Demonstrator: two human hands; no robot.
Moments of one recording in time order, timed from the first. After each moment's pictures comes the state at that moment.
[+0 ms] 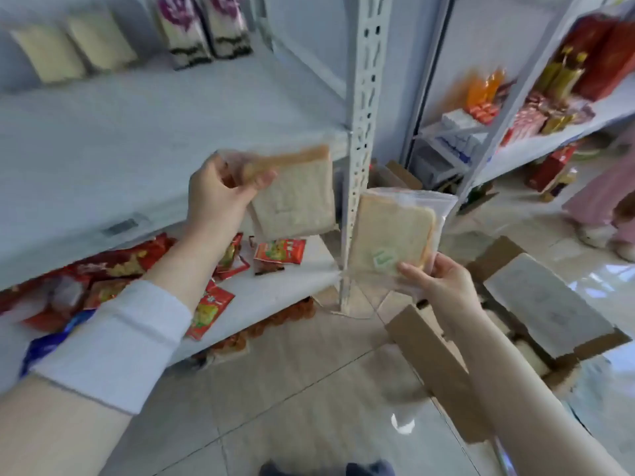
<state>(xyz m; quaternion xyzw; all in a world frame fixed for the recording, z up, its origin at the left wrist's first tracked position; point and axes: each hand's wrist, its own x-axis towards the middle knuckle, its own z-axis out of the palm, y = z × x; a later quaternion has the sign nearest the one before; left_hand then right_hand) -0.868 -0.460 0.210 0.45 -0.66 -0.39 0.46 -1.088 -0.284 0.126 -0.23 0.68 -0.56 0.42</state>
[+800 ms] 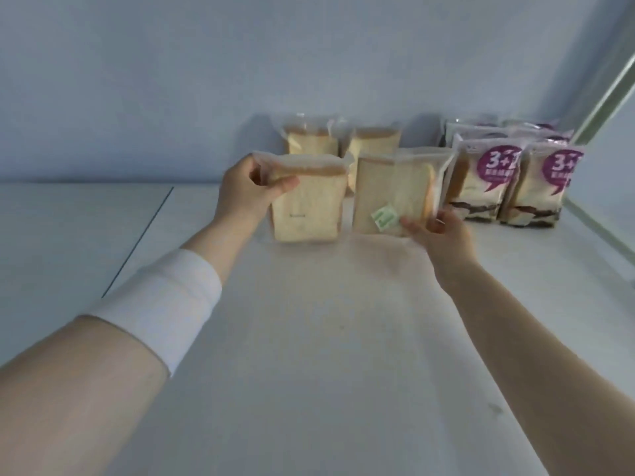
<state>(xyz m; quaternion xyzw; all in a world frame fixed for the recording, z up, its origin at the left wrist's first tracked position) -0.568 -0.869 0.245 0.55 -0.57 -0.27 0.55 -0.823 -0.843 0.208 -0.43 0.61 -0.55 0.38</state>
